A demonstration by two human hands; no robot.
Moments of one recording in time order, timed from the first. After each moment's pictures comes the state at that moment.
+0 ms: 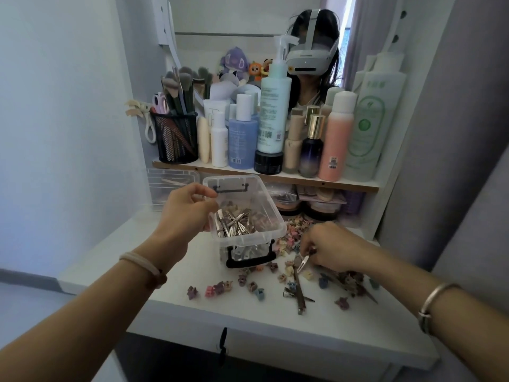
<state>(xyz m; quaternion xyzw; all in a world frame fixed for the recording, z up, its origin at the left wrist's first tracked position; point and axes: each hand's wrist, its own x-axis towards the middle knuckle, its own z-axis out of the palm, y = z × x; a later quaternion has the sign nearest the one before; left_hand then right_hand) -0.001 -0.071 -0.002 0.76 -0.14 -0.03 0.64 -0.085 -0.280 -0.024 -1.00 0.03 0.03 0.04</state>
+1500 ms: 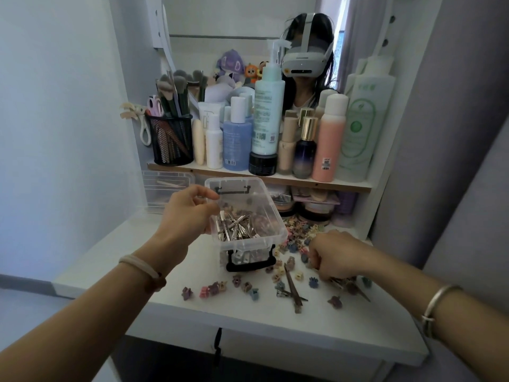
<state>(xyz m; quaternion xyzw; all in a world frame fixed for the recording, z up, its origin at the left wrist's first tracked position) -0.005 -0.077 -0.002 0.76 -0.16 -0.03 0.63 -0.092 -0.288 -0.028 -0.98 0.13 0.11 0.01</state>
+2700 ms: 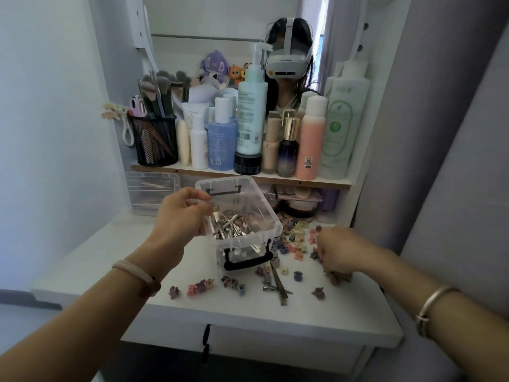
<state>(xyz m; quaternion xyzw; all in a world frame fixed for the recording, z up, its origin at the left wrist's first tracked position) -0.016 -0.086 -0.004 0.73 -0.15 -0.05 0.66 -0.117 -0.296 -0.020 -0.97 0.20 0.09 0.00</state>
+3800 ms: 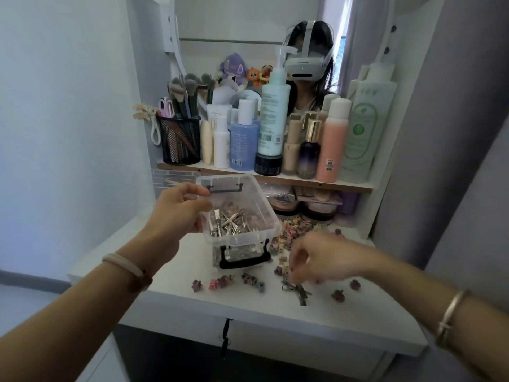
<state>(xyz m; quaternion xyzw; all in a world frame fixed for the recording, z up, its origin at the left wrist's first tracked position) -0.018 -0.049 0.007 0.74 -0.14 -0.04 0.65 -0.116 -0.245 -0.002 -0.97 0.05 0.16 0.18</state>
